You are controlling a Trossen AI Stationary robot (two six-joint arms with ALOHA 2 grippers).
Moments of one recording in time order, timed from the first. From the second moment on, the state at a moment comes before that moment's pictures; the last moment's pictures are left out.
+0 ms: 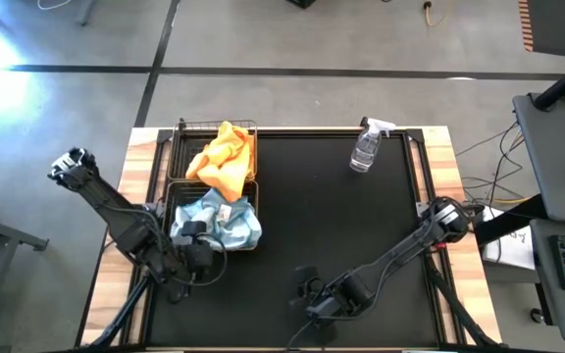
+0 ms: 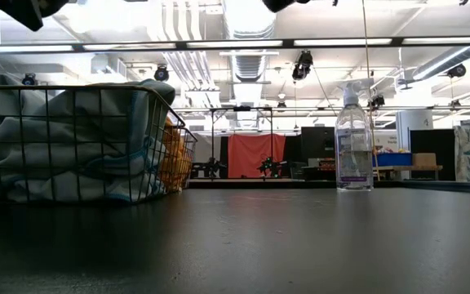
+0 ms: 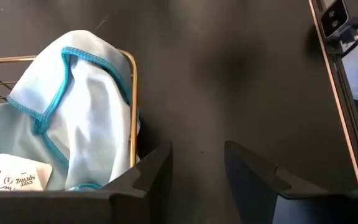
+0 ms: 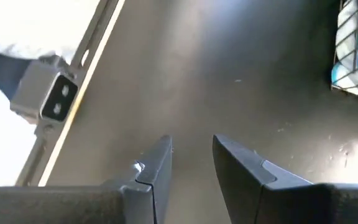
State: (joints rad) left arm -0.75 1.20 1.02 -0.85 -0.43 -0.61; right arm 0.58 2.02 1.72 -0.71 0.22 0.18
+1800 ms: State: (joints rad) left arm -0.76 0.91 0.97 -0.91 -0.45 -0.31; right arm 0.58 0.98 0.51 0.10 0.32 0.29
